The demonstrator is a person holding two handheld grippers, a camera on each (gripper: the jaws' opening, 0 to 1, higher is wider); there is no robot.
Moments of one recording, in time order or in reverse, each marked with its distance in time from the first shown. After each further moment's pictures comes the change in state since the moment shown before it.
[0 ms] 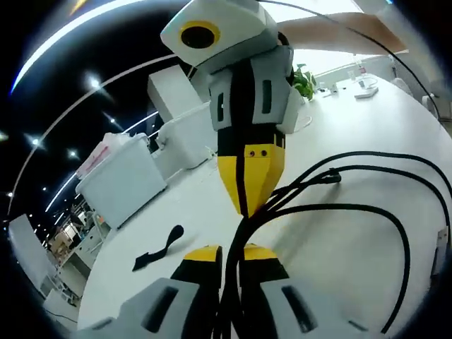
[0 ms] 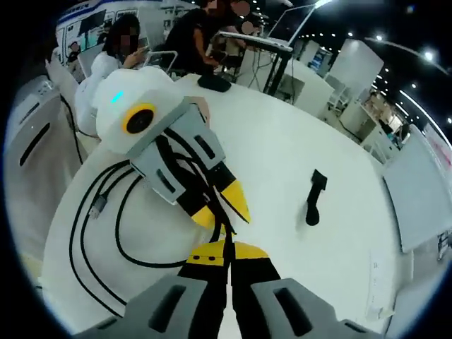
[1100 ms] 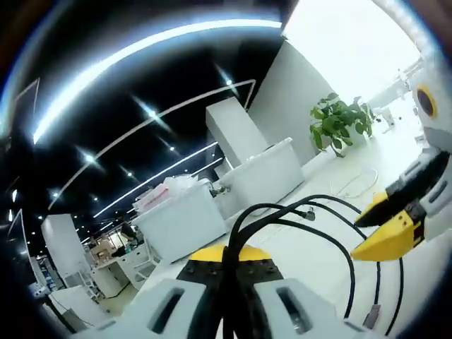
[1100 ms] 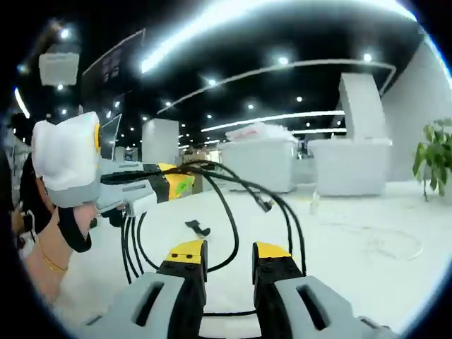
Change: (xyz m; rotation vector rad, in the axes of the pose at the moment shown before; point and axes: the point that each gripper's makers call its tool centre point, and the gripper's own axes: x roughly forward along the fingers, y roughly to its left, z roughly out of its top) left arm -0.007 0.064 0.110 -0.054 -0.214 0.375; right arm -0.087 0.009 -0.058 0.988 -0.589 -0.898
